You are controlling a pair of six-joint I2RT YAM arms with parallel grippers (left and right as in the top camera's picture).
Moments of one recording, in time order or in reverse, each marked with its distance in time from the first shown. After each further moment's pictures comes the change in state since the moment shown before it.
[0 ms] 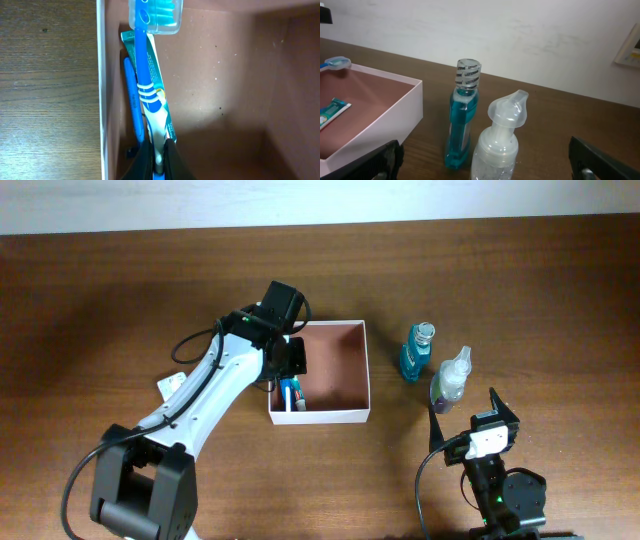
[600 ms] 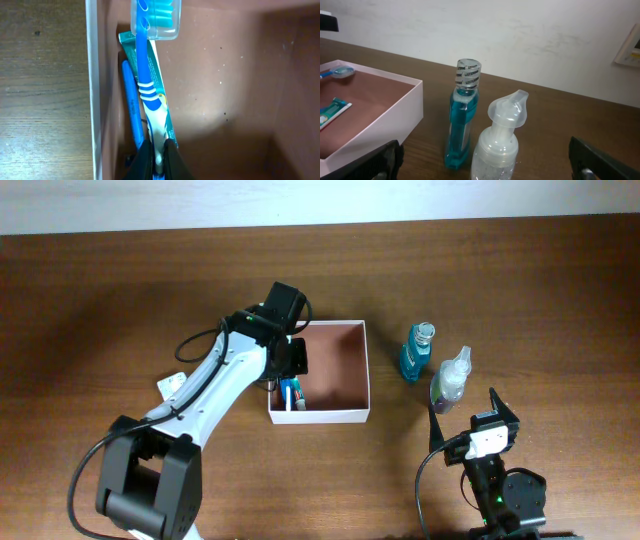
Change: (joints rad) left arm 0.000 0.034 0.000 0.025 -0.005 0.005; right arm 0.000 0.000 0.000 0.000 0.000 0.000
